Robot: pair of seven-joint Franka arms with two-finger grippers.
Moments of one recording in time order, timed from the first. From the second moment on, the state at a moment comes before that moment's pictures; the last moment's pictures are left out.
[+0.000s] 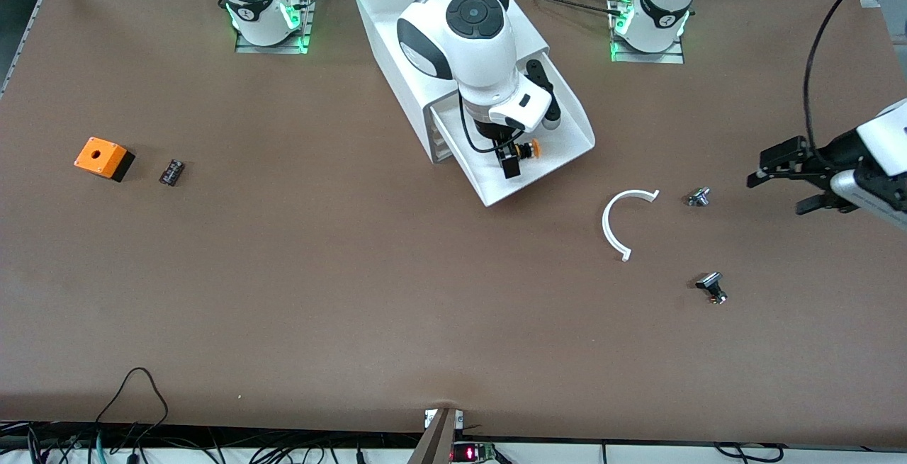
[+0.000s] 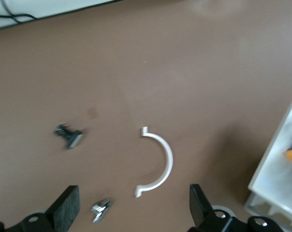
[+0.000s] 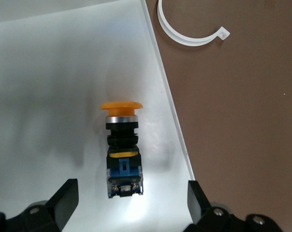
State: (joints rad) left arm 0.12 0.14 -0.04 -1.57 -0.24 1.77 0.49; right arm 0.84 0.72 0.05 -1.10 0.02 2.02 -0.95
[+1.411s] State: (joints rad) left arm 0.05 0.13 -0.07 -1.51 0.08 1.62 0.05; right arm 0.87 0.75 0.04 -1.09 0.02 2.04 -0.84
